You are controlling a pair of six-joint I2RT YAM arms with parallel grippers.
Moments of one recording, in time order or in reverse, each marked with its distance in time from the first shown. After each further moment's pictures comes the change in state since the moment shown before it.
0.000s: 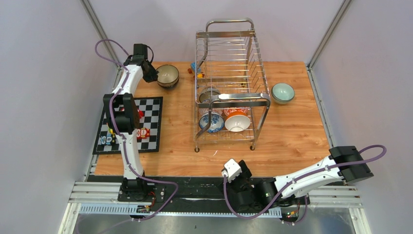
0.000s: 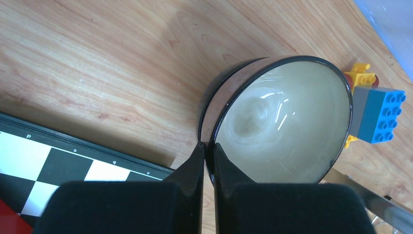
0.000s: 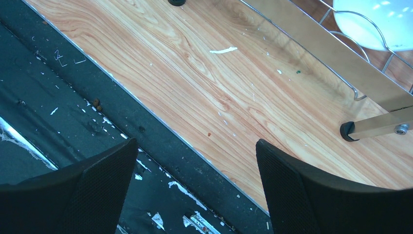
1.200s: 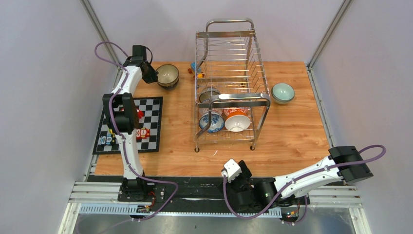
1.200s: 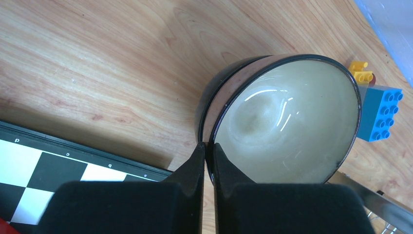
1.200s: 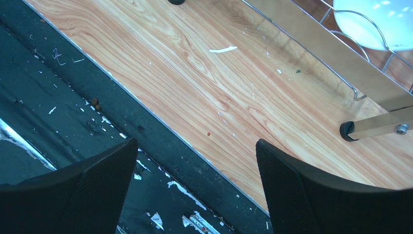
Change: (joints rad) left arm 0.010 0.000 -0.029 0.032 0.050 -0.014; right arm 0.000 0.006 0.000 0.000 0.000 0.000
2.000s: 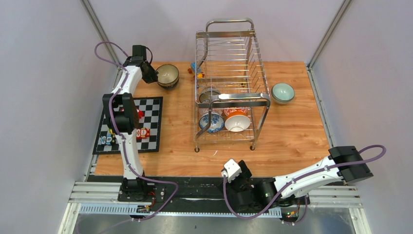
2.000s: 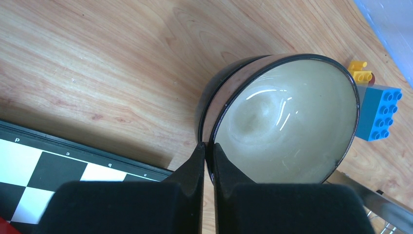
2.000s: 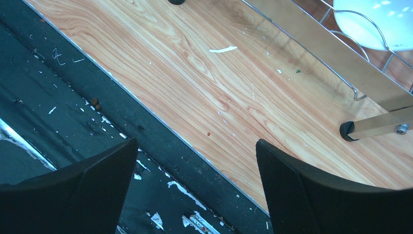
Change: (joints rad) left arm 0.000 -0.002 0.001 -0.001 0.000 0.000; right arm 0.000 0.000 0.000 0.000 0.000 0.000
